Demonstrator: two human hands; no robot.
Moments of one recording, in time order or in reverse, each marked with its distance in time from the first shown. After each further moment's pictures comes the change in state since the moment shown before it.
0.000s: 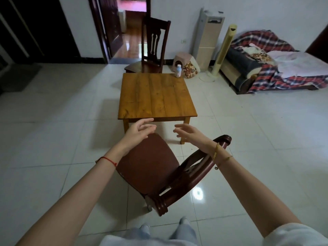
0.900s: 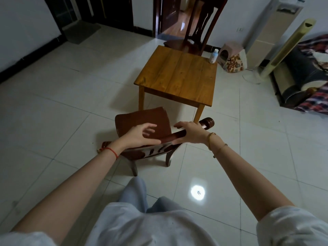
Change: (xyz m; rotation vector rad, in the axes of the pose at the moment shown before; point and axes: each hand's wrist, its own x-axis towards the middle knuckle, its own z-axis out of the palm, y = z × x) left_hand -0.059 -0.050 0.203 0.238 0.141 -0.264; right_hand -0.021 0.112 -0.099 -0.994 -0.414 -0.281
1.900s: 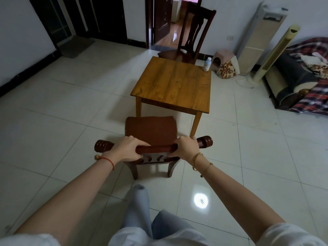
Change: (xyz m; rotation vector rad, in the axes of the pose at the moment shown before) left_hand 0.017 -0.023 -0.028 0.717 0.010 0.111; right_hand 0.017 -0.024 0.042 -0.147 0.278 0.143
